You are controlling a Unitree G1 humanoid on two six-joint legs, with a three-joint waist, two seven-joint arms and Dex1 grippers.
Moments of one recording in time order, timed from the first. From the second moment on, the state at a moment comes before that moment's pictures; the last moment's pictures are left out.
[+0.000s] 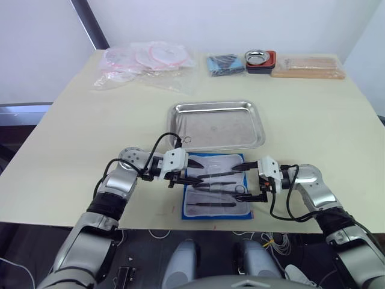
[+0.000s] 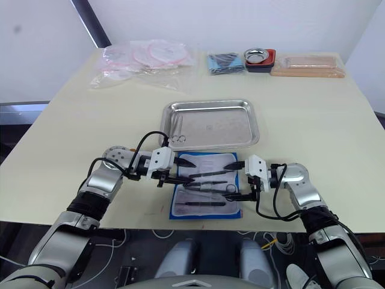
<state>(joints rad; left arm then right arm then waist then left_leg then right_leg) -0.52 0.57 -0.25 0.42 -0.10 -0.20 -1.36 -0.40 -0.44 0.28 0.42 0.23 -0.19 1.30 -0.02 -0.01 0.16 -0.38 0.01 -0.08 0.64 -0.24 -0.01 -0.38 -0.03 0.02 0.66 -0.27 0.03</state>
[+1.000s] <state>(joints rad) -0.51 0.65 -0.25 0.26 -0.08 -0.07 -1.36 -0.41 -0.41 0.29 0.41 0.21 -0.18 1.30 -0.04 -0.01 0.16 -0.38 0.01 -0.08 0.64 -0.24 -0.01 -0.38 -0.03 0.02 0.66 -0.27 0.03</state>
